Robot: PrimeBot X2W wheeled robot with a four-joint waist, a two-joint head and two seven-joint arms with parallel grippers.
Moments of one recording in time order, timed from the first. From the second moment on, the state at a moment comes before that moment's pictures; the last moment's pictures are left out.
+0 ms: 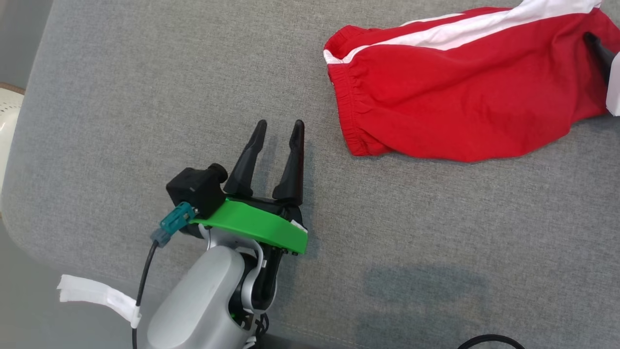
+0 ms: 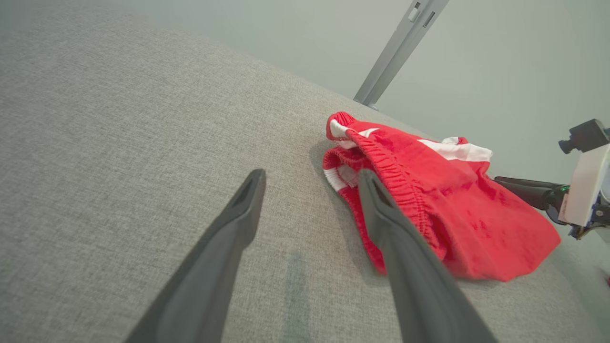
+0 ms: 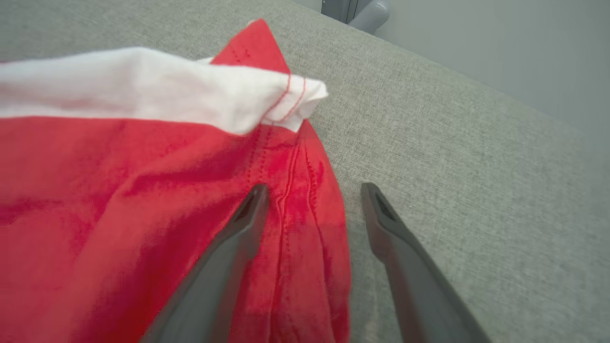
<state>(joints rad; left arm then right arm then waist) -0.46 0.12 -0.63 0.15 -0.79 0.16 -0.26 -0.94 -0.71 0.48 0.58 0.60 0.13 0.38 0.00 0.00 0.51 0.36</state>
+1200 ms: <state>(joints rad) -0.15 0.21 -0.56 0.13 -0.64 0.07 -0.26 -0.48 -0.55 -0.10 0.36 0.89 0.13 0.42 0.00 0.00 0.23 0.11</state>
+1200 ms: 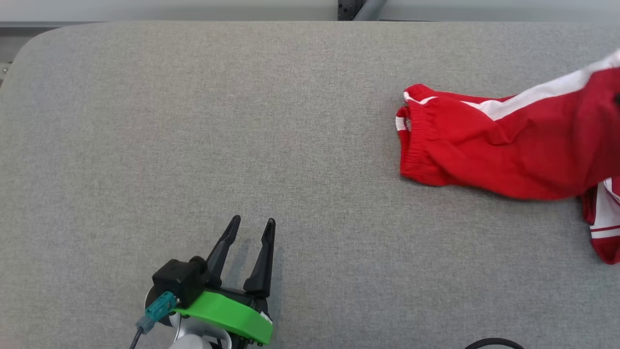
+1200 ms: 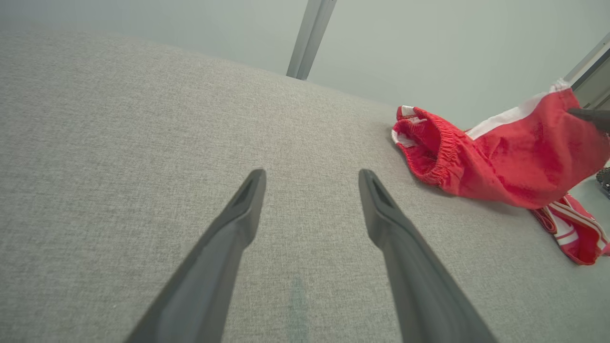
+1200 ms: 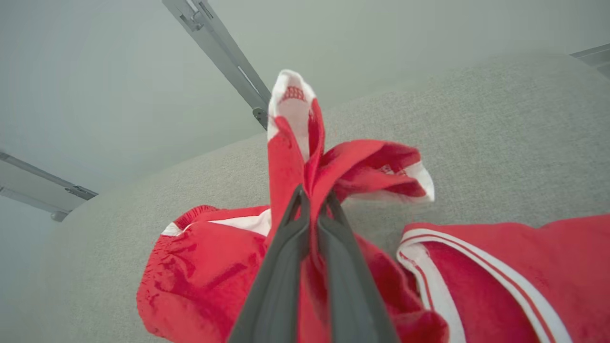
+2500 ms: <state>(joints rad) -0.15 0.15 -0.50 0.19 -0.60 0.03 -0.26 -0.49 -0.22 0.19 0.16 0.40 0.13 0.14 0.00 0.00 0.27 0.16</state>
